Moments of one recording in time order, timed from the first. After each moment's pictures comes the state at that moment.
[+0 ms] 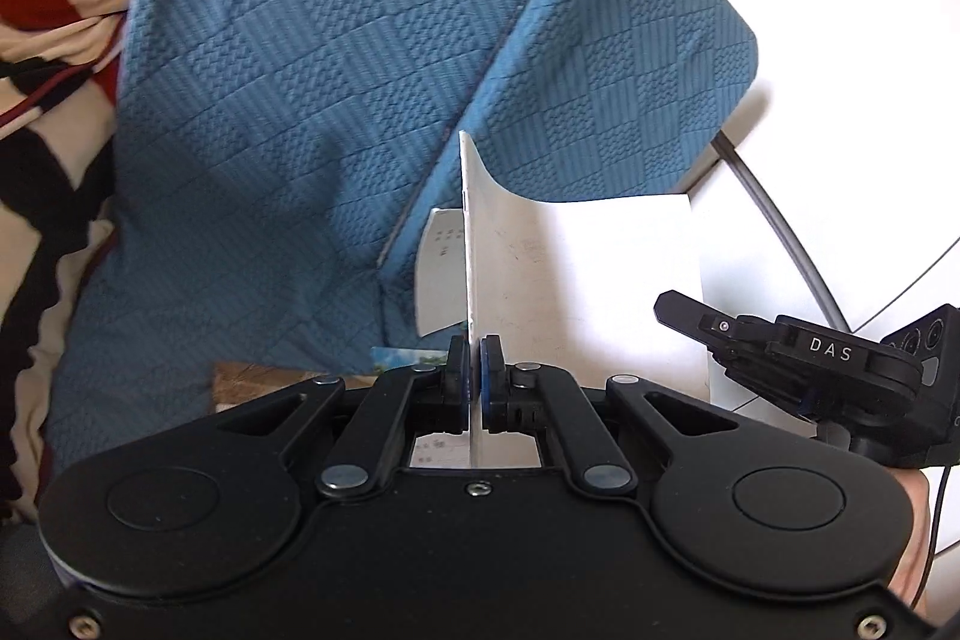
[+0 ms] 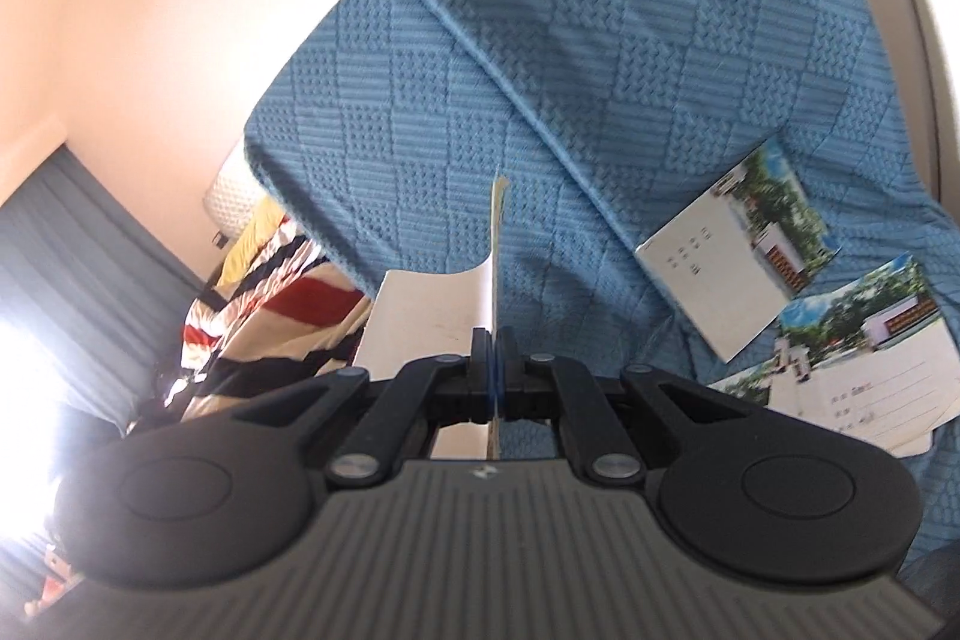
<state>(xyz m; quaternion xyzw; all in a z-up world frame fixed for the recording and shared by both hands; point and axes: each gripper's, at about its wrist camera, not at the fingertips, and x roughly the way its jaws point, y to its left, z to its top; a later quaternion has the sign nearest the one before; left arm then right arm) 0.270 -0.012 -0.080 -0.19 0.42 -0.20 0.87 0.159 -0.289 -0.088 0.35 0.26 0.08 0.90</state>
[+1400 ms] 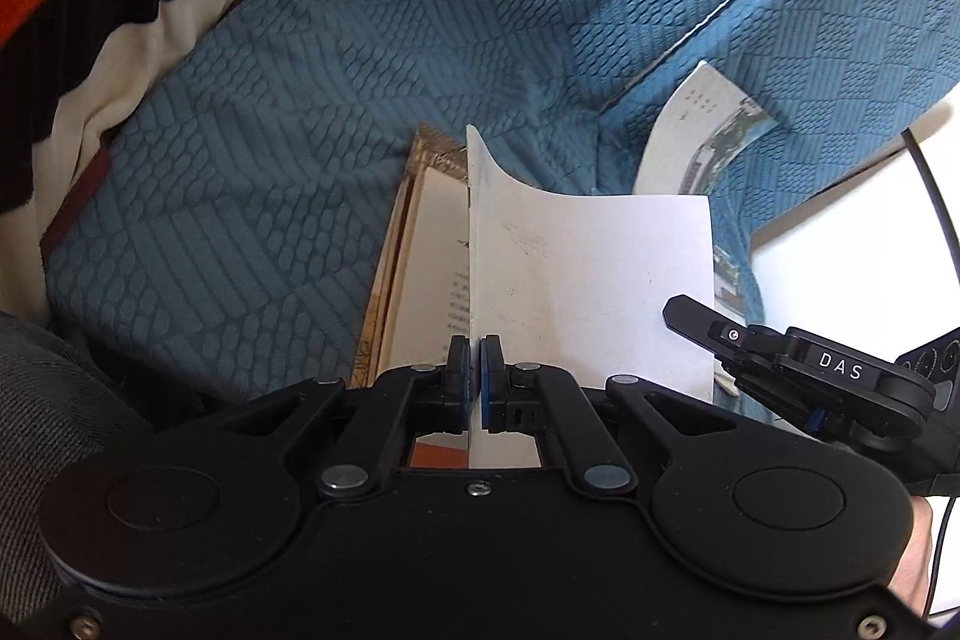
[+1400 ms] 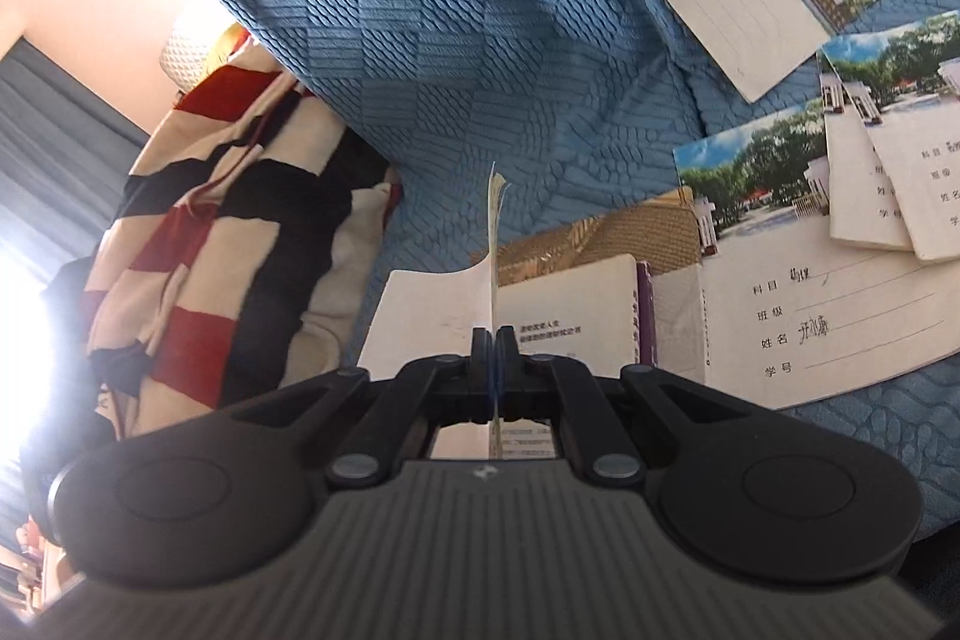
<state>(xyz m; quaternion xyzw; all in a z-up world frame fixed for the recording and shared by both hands) 0.231 0.064 -0.303 -0.27 0.51 -0.09 0.81 0.192 -0.215 -0.268 0.33 0.40 0.10 0.85</state>
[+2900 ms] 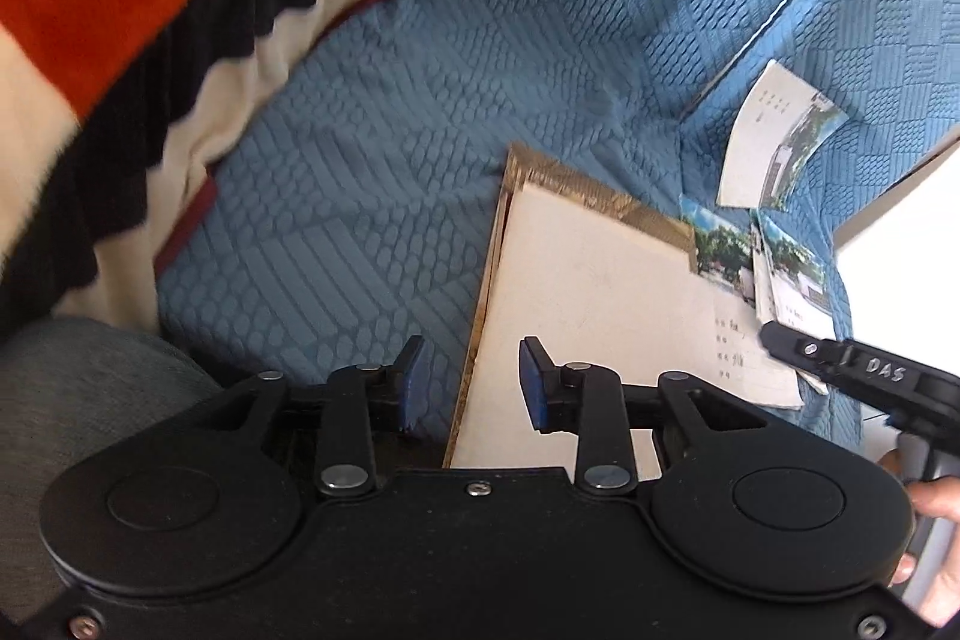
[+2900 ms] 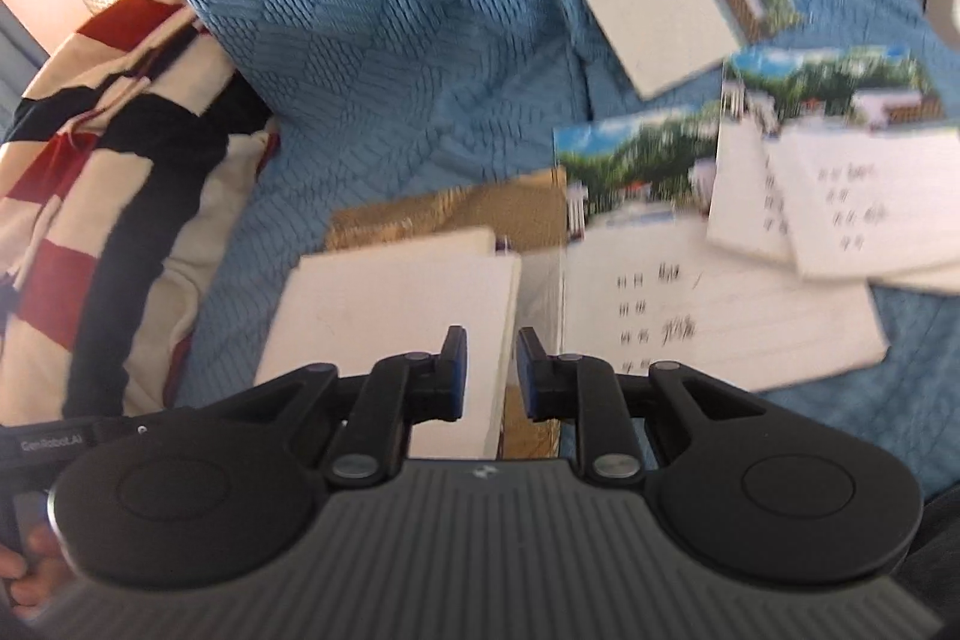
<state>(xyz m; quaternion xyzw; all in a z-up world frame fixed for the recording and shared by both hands) 0.218 0.076 -0.292 -0.20 0.51 -0.03 0.84 0.186 -0.223 -0.265 0.21 0.44 0.02 0.87</state>
